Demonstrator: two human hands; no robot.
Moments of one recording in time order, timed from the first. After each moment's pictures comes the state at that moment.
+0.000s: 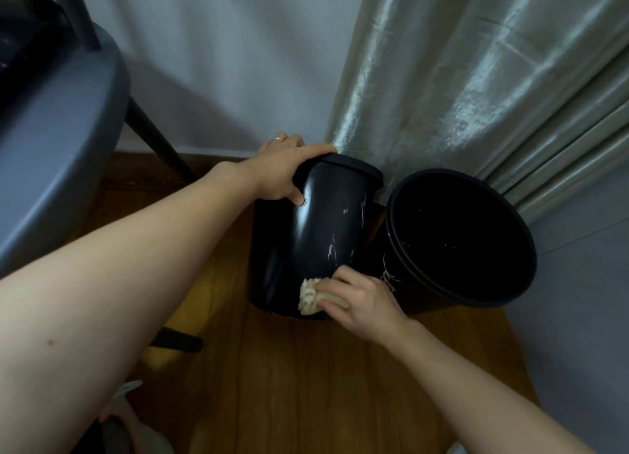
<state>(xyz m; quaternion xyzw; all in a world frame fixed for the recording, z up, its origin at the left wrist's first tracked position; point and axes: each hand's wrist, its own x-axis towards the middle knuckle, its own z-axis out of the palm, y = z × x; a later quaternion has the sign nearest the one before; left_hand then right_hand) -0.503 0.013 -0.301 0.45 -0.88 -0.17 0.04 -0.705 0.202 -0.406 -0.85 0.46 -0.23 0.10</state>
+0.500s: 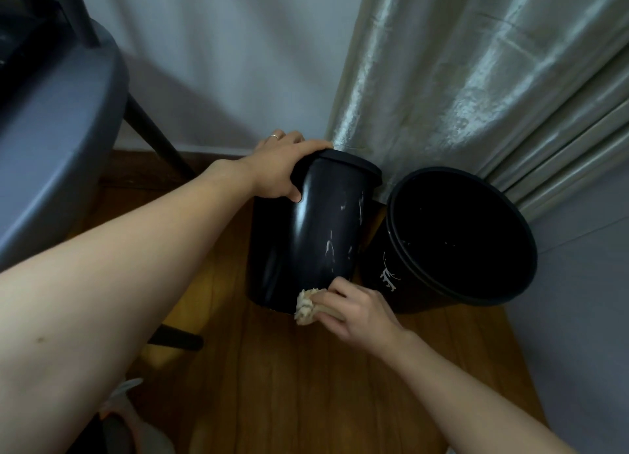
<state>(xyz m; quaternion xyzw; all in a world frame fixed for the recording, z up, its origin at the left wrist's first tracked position) -0.499 0.013 -0.302 0.45 -0.87 -0.17 0.05 -0.700 0.218 -0.415 -0.87 0.44 -0.21 0.08</state>
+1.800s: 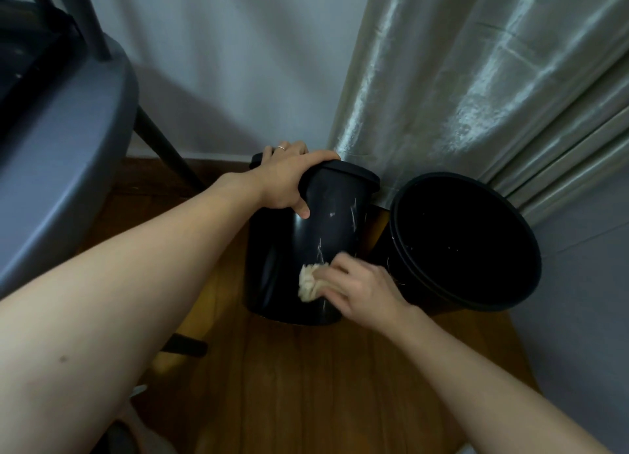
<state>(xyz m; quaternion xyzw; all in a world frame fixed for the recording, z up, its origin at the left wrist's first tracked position) -0.504 0.022 -0.299 0.46 -0.87 -0.18 0.04 -0.698 0.181 -0.389 -0.88 0.43 -0.20 0.05</state>
